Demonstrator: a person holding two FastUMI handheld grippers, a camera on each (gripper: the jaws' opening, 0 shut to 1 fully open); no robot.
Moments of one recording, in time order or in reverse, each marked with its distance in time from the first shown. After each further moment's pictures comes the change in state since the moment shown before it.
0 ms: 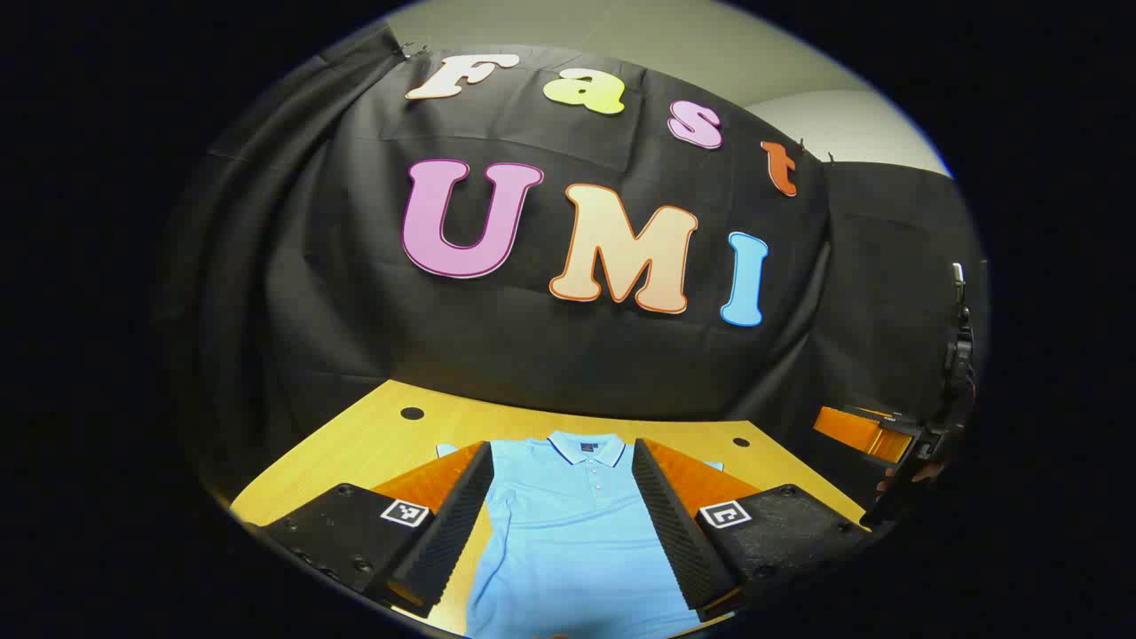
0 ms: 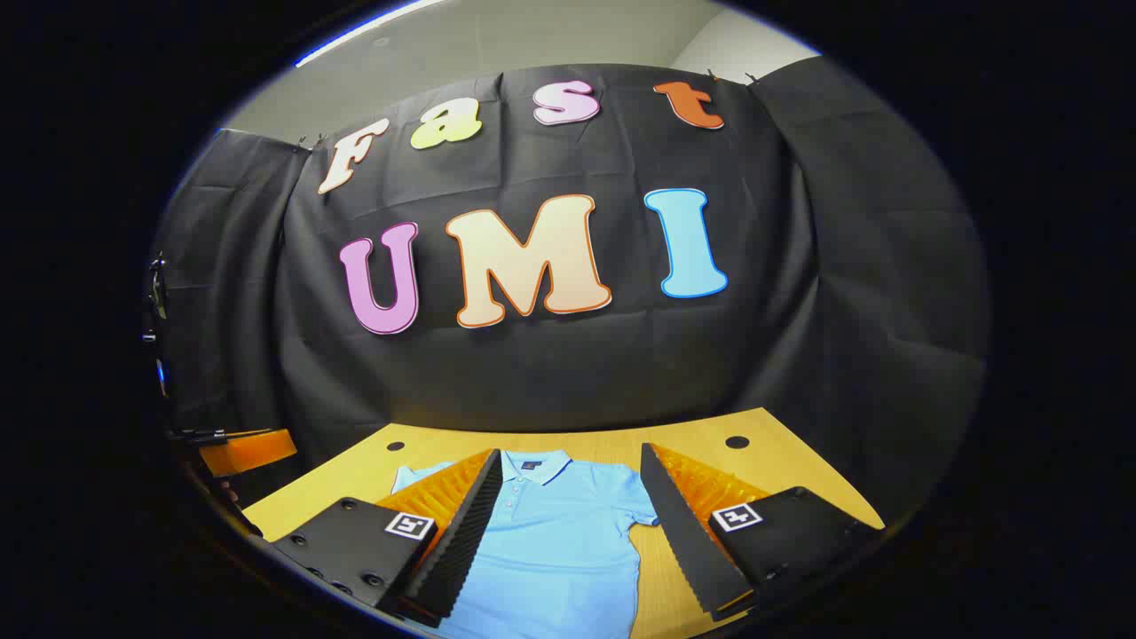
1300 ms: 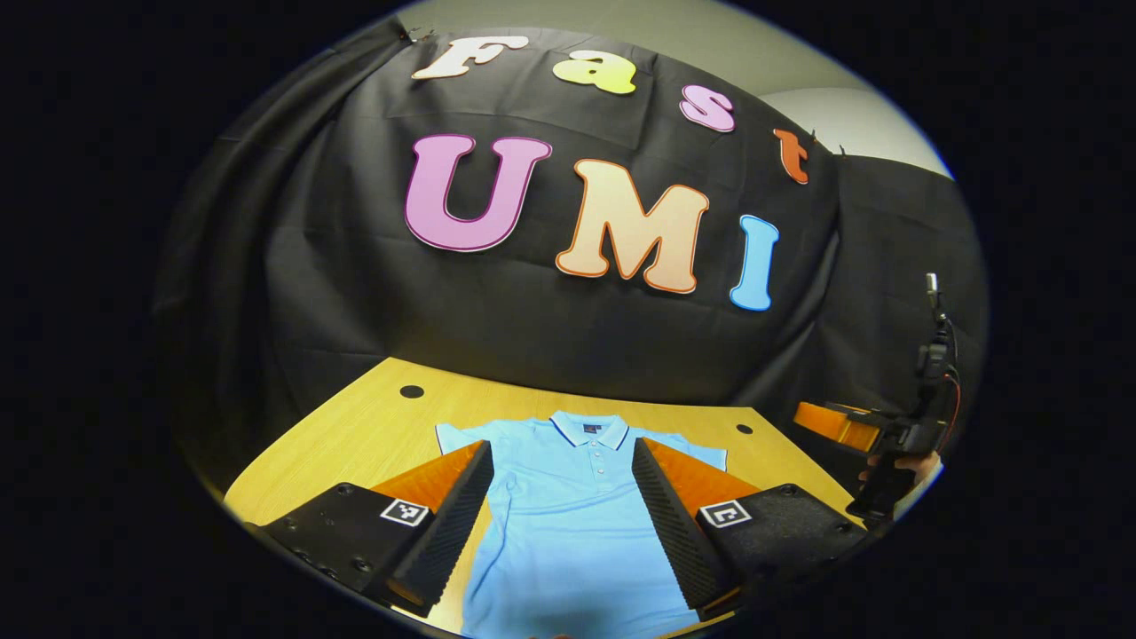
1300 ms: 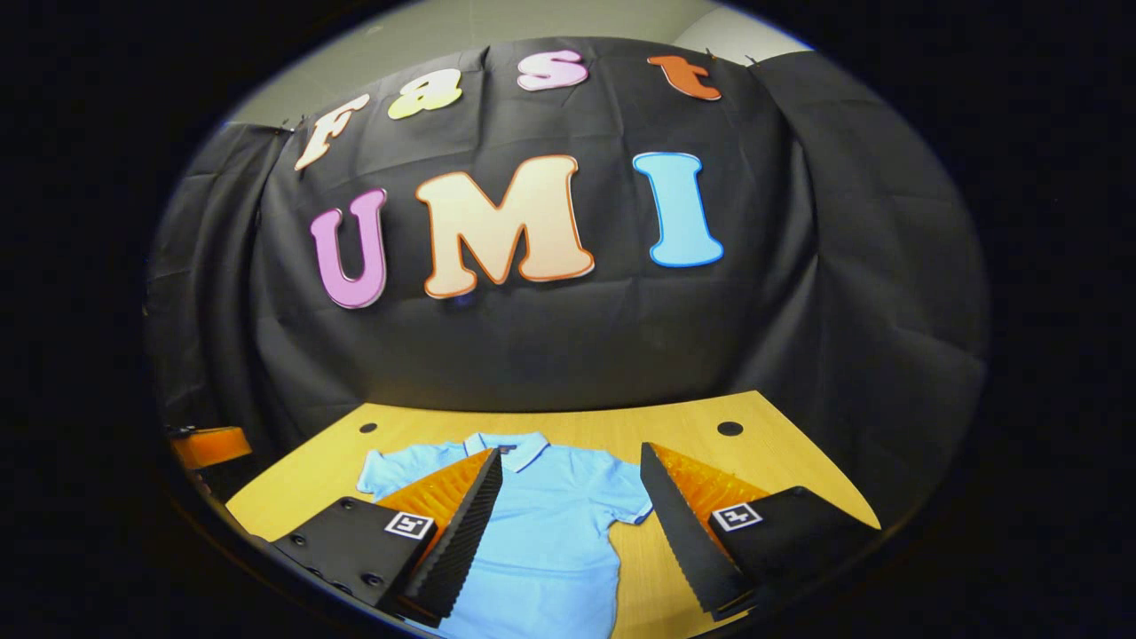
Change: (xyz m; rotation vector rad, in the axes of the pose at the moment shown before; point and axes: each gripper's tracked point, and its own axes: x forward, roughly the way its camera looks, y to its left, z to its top) left arm 0.010 0.010 -0.018 -0.031 0.070 0.025; right arm 0.078 -0.044 -0.042 -0.025 0.119 -0.052
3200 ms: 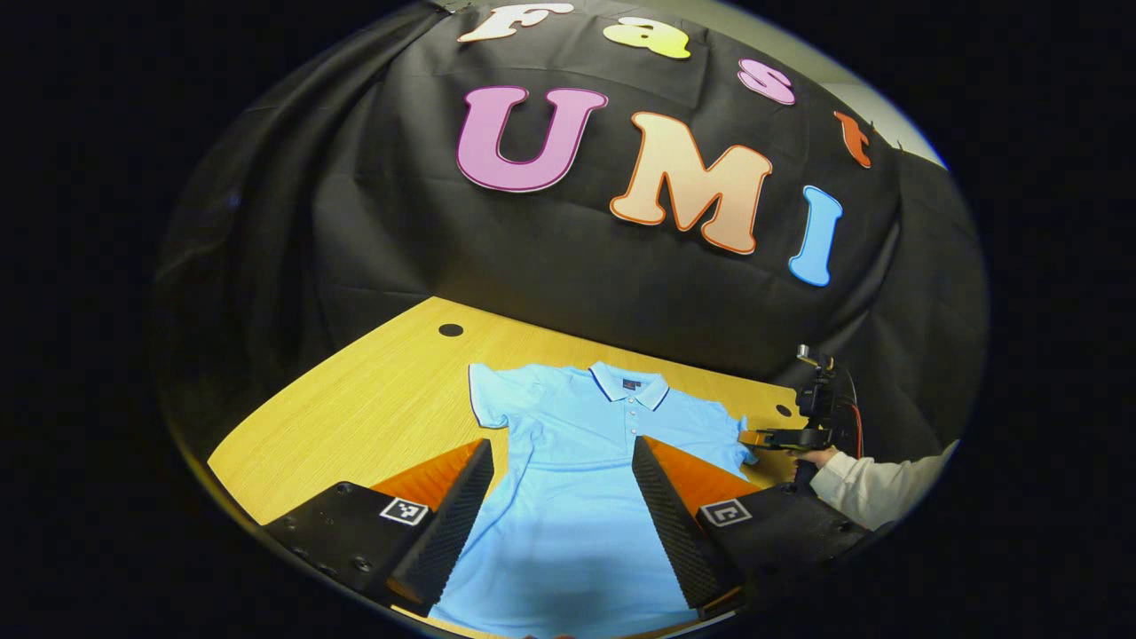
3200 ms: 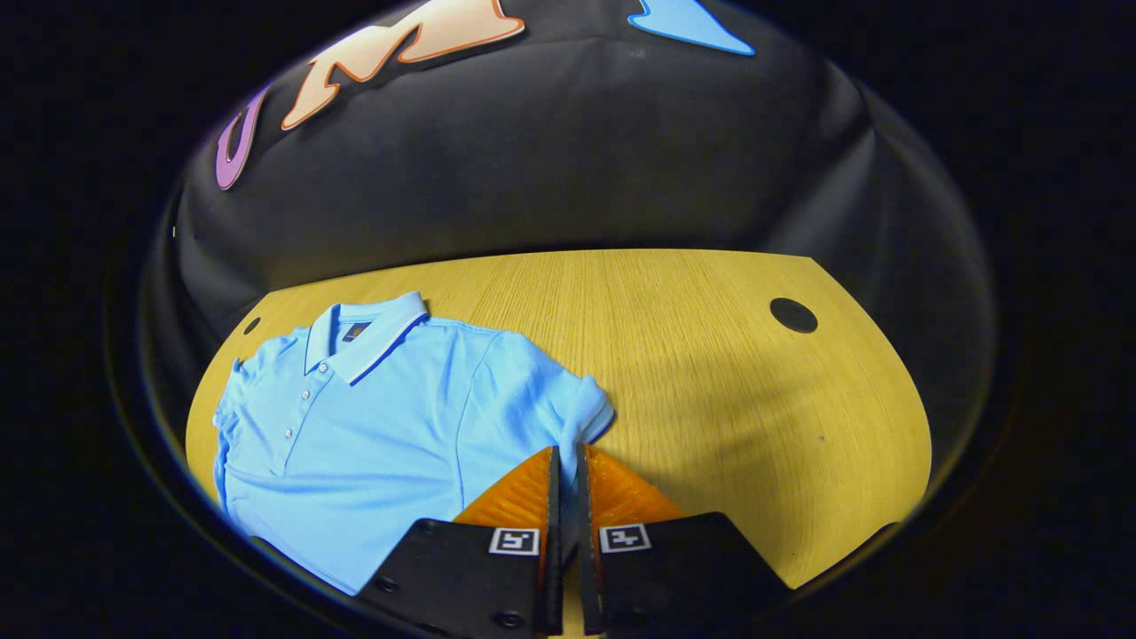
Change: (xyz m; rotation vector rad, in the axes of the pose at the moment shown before) left arm 0.004 0.012 -0.053 -0.099 0.148 0.169; right arm 0.223 -0.080 -0.188 -0.027 0.459 -0.041
